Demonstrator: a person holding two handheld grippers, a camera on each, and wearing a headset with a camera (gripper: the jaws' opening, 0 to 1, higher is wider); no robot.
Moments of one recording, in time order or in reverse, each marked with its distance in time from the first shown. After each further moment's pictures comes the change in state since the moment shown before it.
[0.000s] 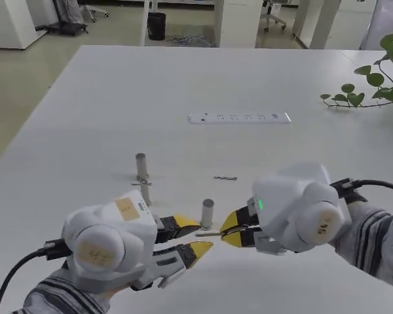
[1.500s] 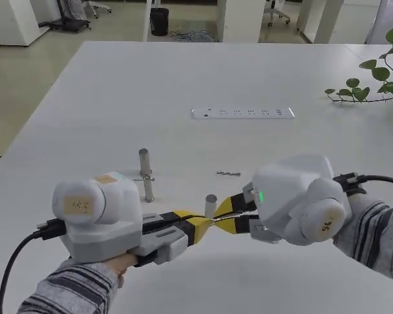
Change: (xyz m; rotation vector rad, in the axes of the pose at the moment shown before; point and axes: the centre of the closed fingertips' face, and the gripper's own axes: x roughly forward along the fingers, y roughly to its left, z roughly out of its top) left arm -0.002 0.012 0.008 -0.489 -0.077 0.000; right arm 0.001 -0.011 0.025 -0.076 -0.087 -0.051
